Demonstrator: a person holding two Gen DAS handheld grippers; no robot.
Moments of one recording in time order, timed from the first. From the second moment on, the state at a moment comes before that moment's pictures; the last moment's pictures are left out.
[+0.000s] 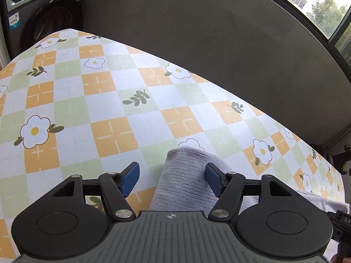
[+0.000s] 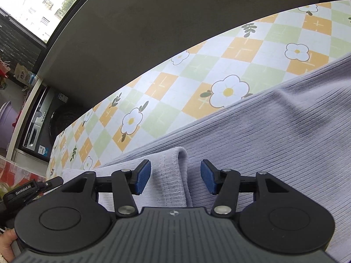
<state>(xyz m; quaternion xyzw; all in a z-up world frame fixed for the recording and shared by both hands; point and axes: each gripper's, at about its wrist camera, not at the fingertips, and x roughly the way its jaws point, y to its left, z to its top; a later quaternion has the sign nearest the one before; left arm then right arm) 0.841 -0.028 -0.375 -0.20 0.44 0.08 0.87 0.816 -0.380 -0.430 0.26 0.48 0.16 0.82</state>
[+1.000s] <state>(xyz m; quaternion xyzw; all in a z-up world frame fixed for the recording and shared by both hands) 0.704 -0.039 -0.337 -0.13 0.43 0.08 0.89 0.669 -0.425 -0.393 0.22 0.47 0.16 0.84</state>
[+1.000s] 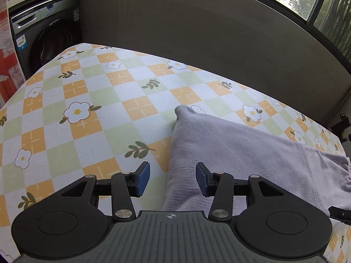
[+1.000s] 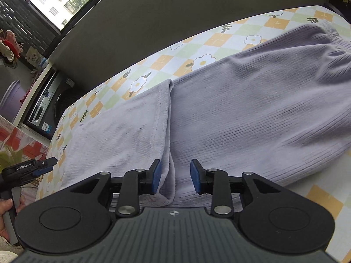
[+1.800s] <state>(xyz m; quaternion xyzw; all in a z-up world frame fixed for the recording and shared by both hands) 0.651 -0.062 -0.383 -0.04 0.48 0.08 0.87 0.660 -0.385 -0.392 0.14 0.47 0.20 0.85</state>
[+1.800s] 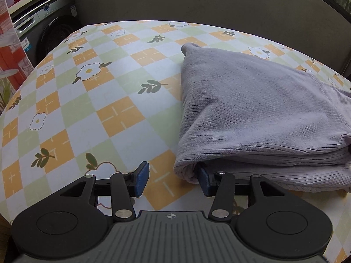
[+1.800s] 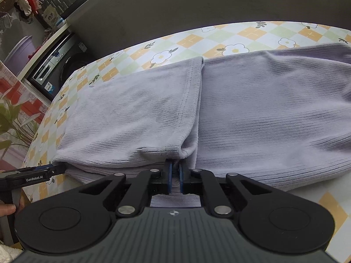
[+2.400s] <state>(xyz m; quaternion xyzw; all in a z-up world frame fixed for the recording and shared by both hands) 0.640 -0.051 -0.354 -0.11 0.46 0.08 0.88 0.656 -0.417 -0.379 0.18 0.44 0.18 0.86</state>
